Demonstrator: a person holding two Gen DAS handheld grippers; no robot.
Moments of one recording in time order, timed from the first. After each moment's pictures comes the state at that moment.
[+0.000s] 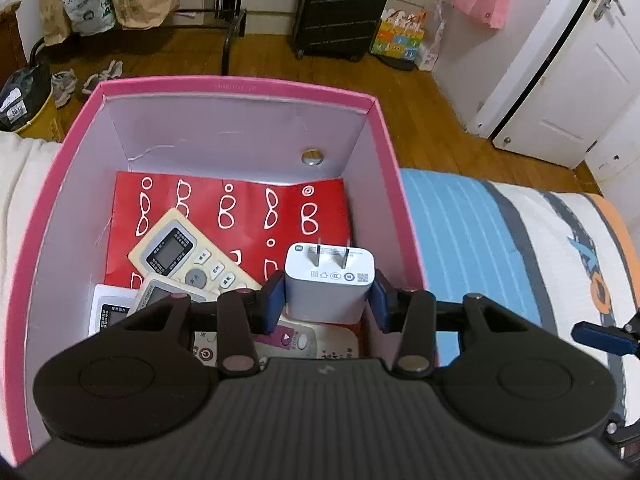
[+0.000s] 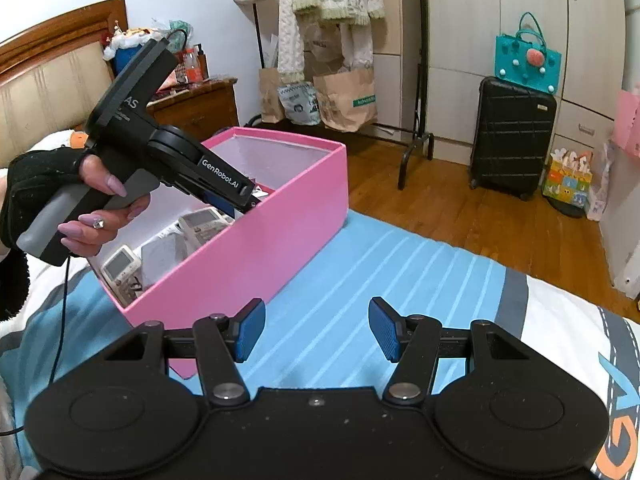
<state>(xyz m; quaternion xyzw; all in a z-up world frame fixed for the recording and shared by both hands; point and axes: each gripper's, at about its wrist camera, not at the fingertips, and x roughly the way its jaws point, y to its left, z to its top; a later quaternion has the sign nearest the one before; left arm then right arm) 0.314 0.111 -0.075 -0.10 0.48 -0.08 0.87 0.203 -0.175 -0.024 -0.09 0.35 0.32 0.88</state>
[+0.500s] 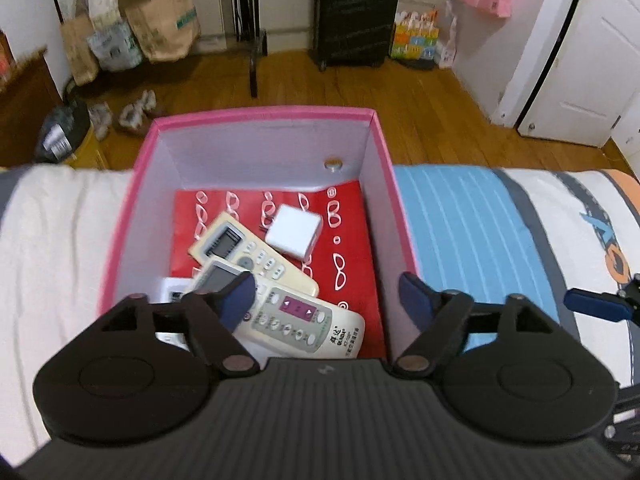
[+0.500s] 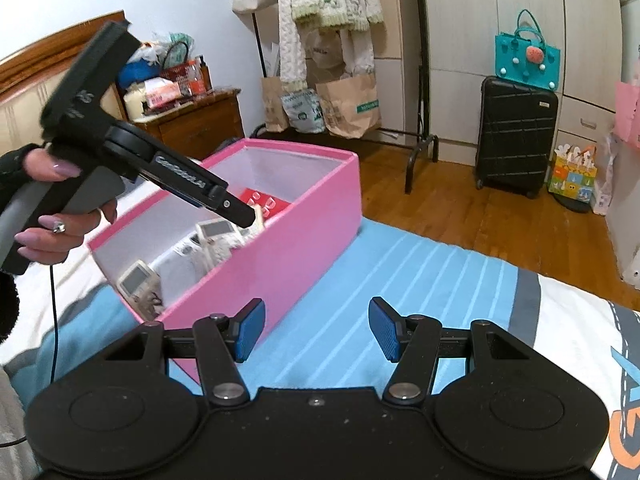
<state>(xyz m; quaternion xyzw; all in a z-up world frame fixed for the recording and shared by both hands) 0.265 0.105 -0.018 -0.03 0.46 -0.04 0.89 0.190 -0.165 -0.014 -0.07 0.34 0.33 0.88</state>
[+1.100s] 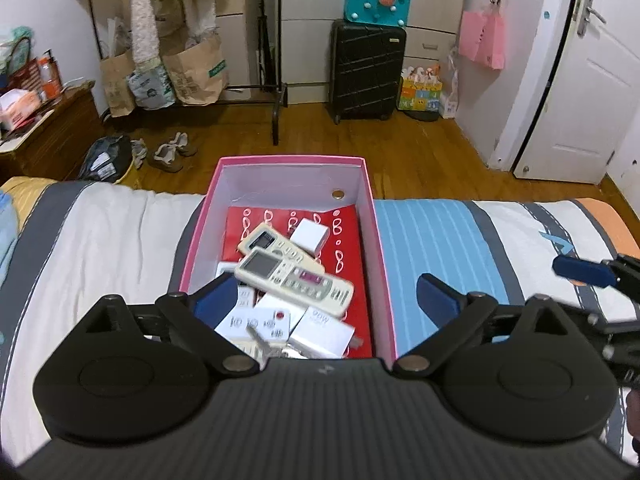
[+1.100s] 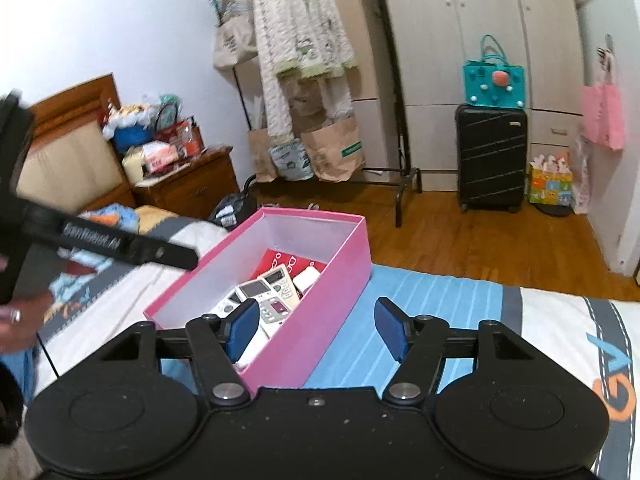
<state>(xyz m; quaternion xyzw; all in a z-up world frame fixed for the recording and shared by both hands) 0.140 0.107 0.069 -0.04 0.39 -0.01 0.92 0.130 -0.174 0.054 0.00 0.30 0.29 0.91</state>
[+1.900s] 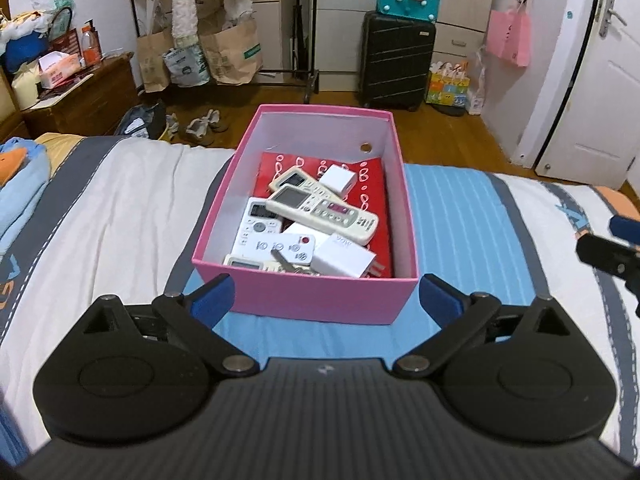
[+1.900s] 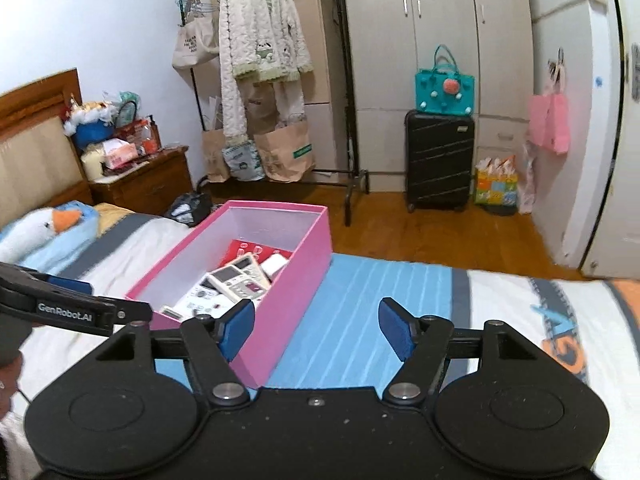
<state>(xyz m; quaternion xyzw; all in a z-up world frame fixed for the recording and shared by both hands) 0.067 0.108 0.033 -0.05 0.40 0.04 0.92 0.072 -0.167 0.057 -0.03 0.29 0.21 0.93</state>
